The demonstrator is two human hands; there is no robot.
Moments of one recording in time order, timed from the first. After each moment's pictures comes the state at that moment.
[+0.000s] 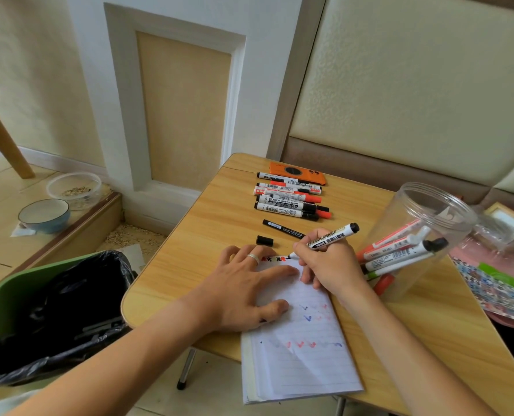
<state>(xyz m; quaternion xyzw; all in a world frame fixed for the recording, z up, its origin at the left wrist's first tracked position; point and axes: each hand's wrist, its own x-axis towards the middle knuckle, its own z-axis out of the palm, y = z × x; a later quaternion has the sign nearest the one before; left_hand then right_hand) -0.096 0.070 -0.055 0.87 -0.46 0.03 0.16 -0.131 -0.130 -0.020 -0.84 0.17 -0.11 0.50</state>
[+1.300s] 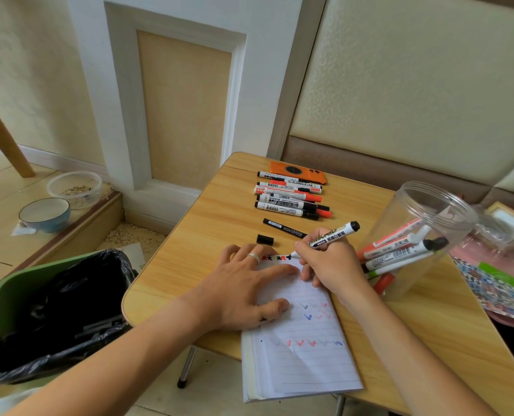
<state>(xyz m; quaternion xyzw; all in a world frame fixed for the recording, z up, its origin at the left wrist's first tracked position) -0.095 0.070 -0.057 0.87 -0.46 0.02 0.16 -0.130 -0.130 -0.021 -0.84 0.18 -0.12 0.50</state>
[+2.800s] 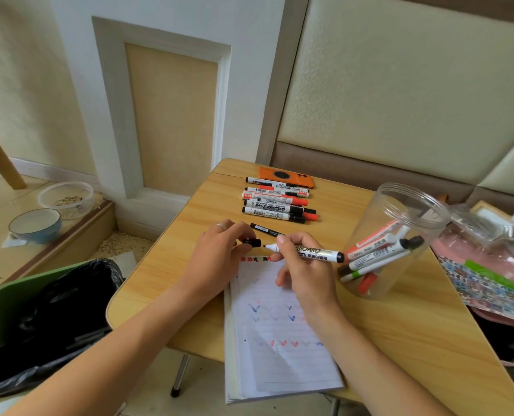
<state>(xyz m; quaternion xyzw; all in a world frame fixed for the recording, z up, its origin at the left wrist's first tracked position) -0.062 0.054 -0.051 0.85 -0.31 0.14 0.39 -0.150 -0.100 -0.030 -0.74 0.13 -0.20 0.63</state>
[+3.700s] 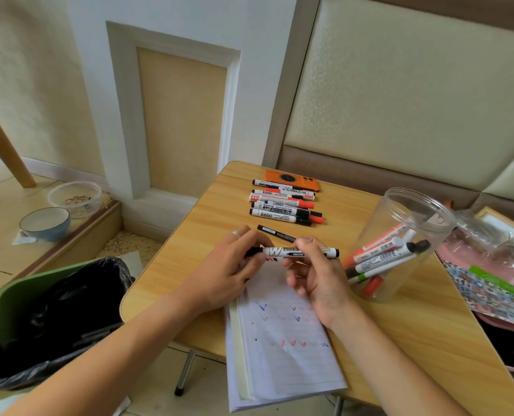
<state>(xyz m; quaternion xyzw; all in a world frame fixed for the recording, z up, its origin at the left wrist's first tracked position) -0.083 0.073 -0.038 0.79 -0.43 0.08 0.43 -0.152 -0.114 -0.026 -0.62 0.11 -0.07 0.78</state>
